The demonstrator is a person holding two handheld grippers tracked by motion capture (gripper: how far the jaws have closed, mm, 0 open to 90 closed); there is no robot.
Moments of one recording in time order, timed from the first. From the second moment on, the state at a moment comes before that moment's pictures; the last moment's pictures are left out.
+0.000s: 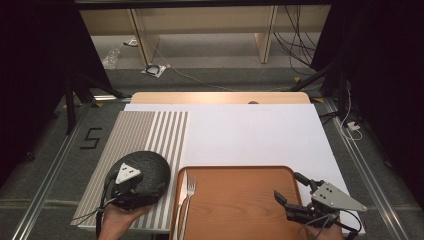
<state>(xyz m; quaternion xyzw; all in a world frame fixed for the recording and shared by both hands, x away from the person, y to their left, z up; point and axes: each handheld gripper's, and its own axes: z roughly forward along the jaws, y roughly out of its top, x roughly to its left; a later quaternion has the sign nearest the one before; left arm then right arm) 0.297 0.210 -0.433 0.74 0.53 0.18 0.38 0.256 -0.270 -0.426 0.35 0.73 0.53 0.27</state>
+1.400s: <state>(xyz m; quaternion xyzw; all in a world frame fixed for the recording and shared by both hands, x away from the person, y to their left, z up) 0.285 0.276 -0.444 0.57 0.69 0.16 0.43 0.254 -0.269 -0.425 0.35 0.73 0.52 0.27</state>
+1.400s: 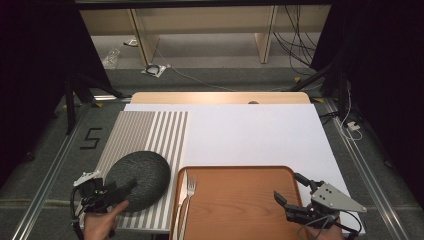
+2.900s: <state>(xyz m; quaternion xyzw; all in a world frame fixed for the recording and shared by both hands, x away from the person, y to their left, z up) 0.252 0.315 -0.487 0.30 0.83 -0.02 0.47 0.254 -0.268 -0.425 0.35 0.73 0.52 0.27</state>
